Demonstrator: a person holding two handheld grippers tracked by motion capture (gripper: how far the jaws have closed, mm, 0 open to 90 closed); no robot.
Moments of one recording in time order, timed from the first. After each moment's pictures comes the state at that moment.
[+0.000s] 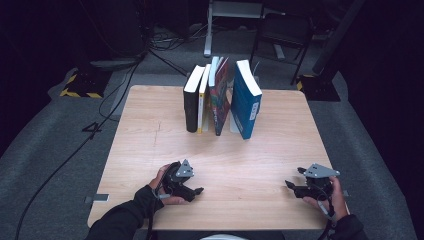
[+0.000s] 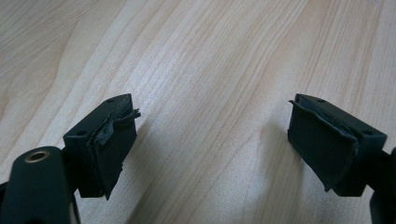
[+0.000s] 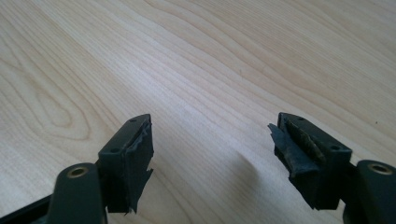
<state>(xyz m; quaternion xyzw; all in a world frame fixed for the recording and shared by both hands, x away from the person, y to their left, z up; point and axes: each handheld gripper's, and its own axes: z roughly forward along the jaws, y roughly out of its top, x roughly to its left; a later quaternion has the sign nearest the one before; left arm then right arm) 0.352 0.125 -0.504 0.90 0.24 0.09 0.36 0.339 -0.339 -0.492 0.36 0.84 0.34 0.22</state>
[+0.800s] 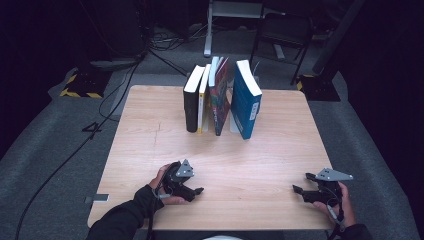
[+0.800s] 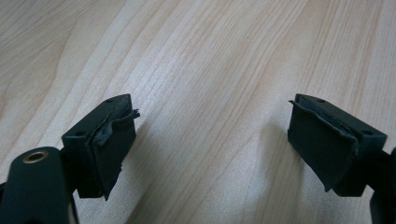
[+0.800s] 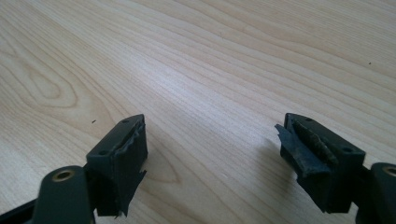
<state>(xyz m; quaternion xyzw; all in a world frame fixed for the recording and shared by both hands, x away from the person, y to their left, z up) 0.352 0.125 -0.504 0.90 0.24 0.09 0.36 0.332 -0.368 -0.504 0.40 0.82 0.36 0.18</state>
